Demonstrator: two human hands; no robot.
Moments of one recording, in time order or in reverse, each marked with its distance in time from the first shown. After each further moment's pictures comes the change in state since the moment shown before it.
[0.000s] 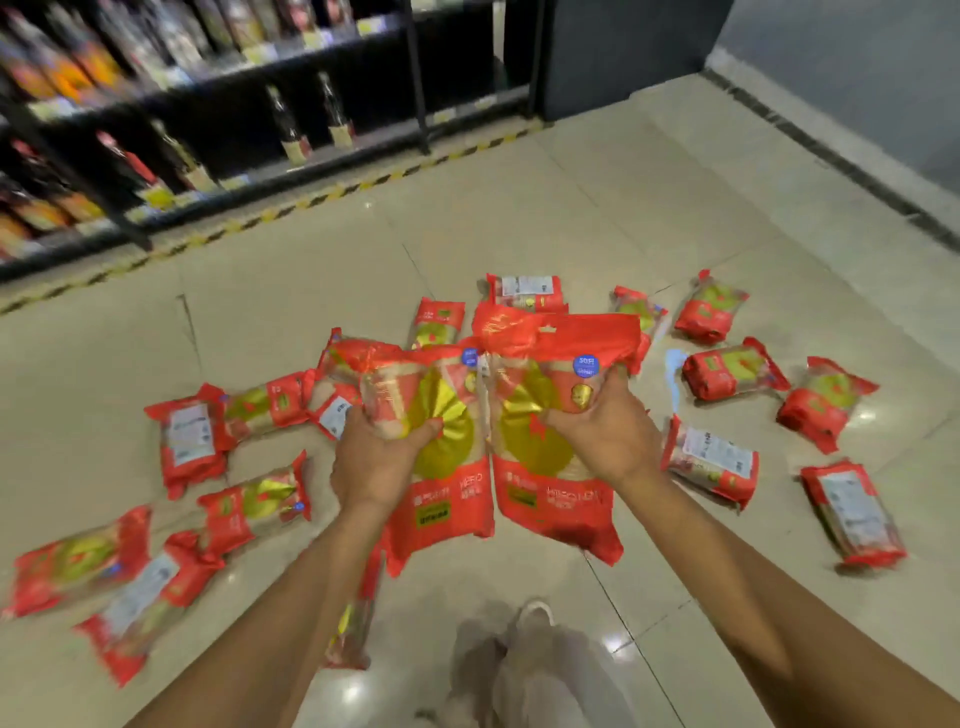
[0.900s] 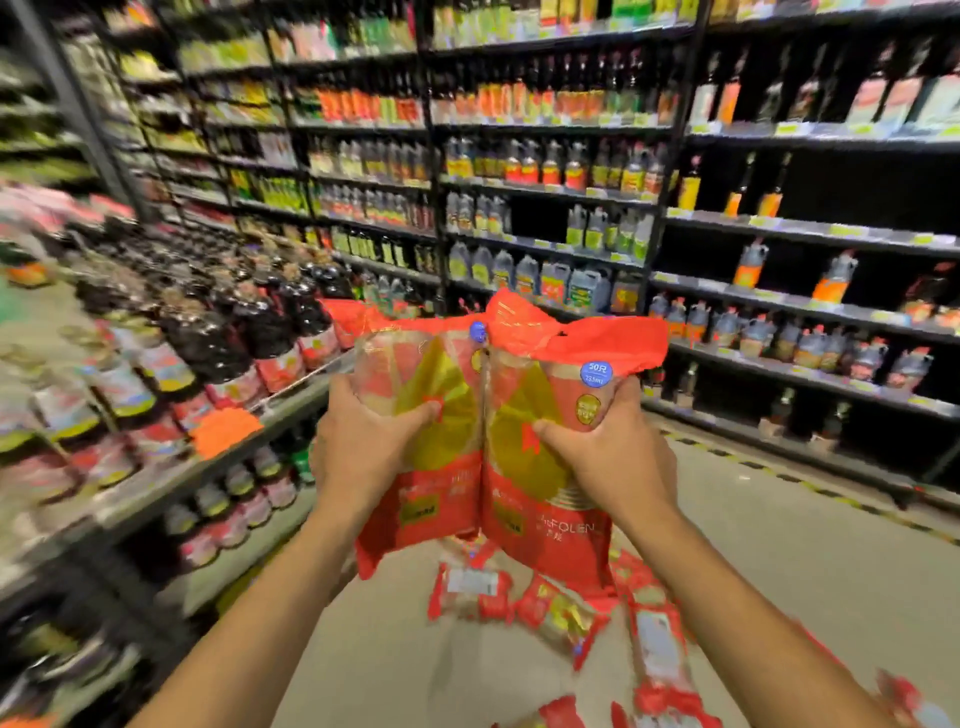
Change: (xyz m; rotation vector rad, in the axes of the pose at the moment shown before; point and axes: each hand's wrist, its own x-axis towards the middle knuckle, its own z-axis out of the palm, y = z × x) left_hand -0.317 0.004 -0.575 -0.233 1.114 -0.206; right_hand -0.406 -0.473 -0.015 0.019 -0.453 -1.001
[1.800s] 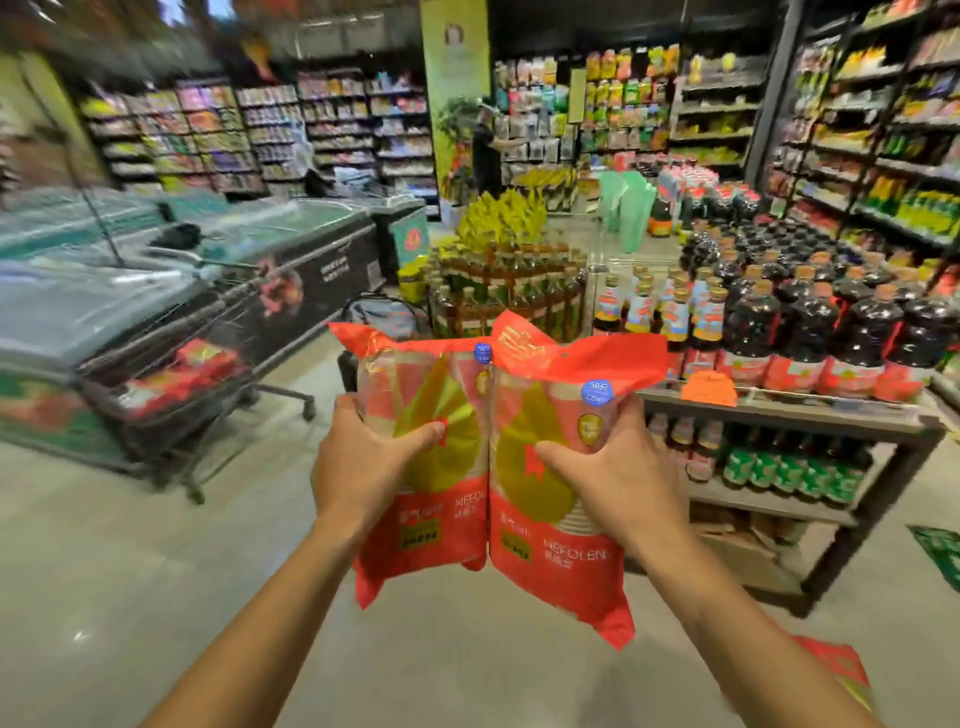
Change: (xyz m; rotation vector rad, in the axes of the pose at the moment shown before) left_hand -0.298 -0.073 -0.269 0.253 1.020 -0.571; right_hand -0.222 -0.143 0.074 0.196 -0.945 -0.830
